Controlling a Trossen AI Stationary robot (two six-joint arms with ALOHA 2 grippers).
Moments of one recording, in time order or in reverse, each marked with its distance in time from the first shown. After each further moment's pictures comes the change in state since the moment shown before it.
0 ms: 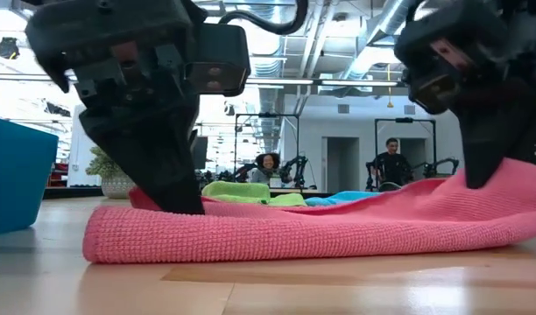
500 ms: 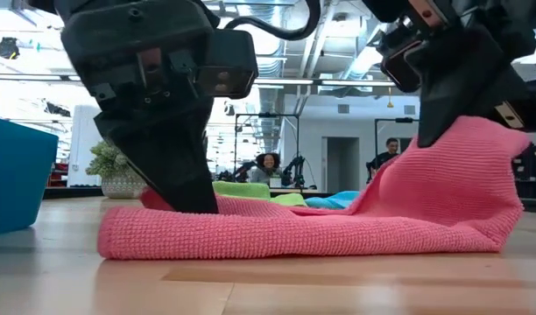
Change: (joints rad) left arm 0.016 0.000 0.000 0.024 -0.004 -0.010; right arm -0.008 0.019 0.059 0.143 0.010 -0.035
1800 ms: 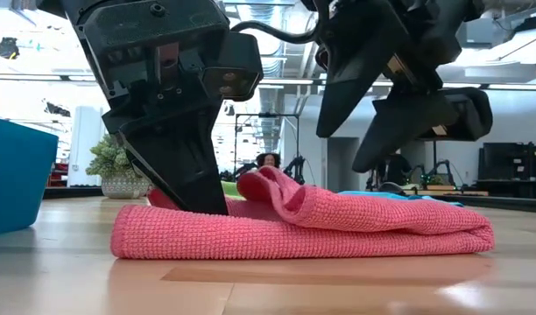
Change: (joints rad) left arm 0.007 -0.001 0.001 0.025 0.021 -0.030; right arm -0.040 0.215 0.219 0.022 -0.006 -0.177
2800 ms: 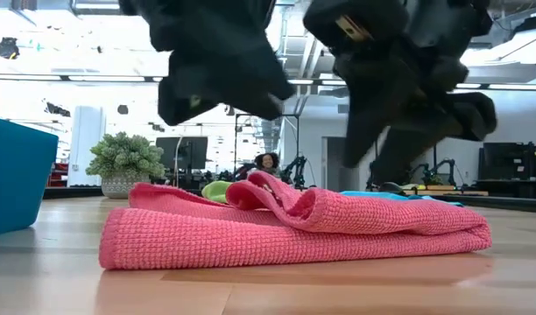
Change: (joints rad) left arm 0.029 -0.133 0.003 0.126 0.014 -0.063; right arm 0.006 -0.009 -0.001 -0.176 0.144 -0.007
